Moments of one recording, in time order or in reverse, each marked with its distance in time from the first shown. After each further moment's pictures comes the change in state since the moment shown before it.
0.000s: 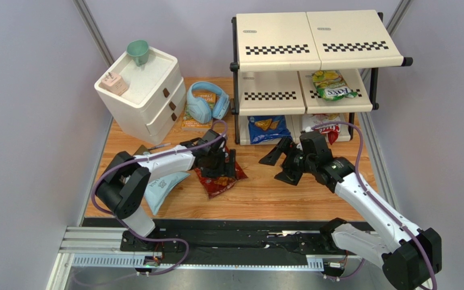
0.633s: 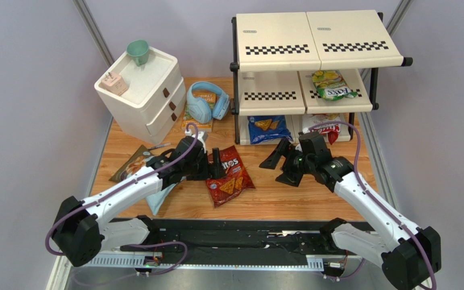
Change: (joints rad) left arm -0.049 -0.473 -0.151 -0.060 -0.112 -0.079; right arm 0.000 0.005 0.000 -0.033 -0.016 -0.070
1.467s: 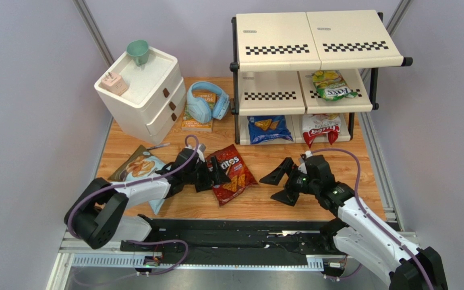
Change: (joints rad) left arm 0.104 0.170 -0.342 0.564 0.259 -0.208; right arm 0.002 -0.214 -0.370 0.264 -0.152 0.228
